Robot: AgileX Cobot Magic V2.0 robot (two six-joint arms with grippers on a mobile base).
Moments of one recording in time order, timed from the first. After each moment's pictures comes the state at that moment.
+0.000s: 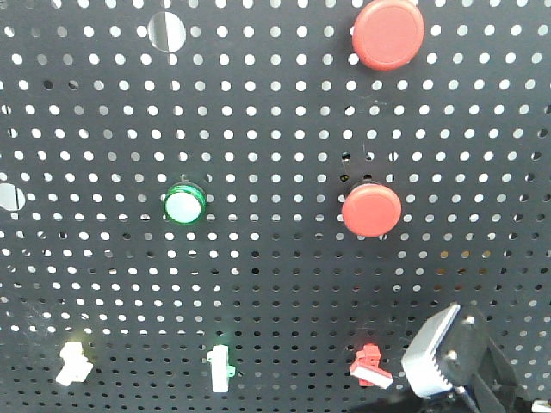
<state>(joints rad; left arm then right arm) -0.35 0.27 -0.30 -0.20 0.28 0.28 0.35 1.12 -0.71 1.08 0.62 -1.21</state>
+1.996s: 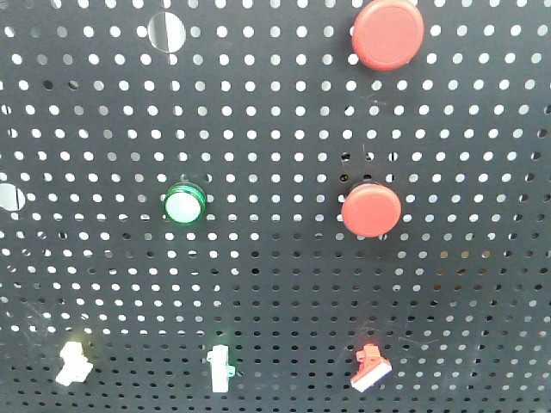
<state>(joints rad) -0.35 0.27 -0.29 -0.20 0.26 0.28 0.35 0.67 -0.36 1.09 0.39 -1.20</state>
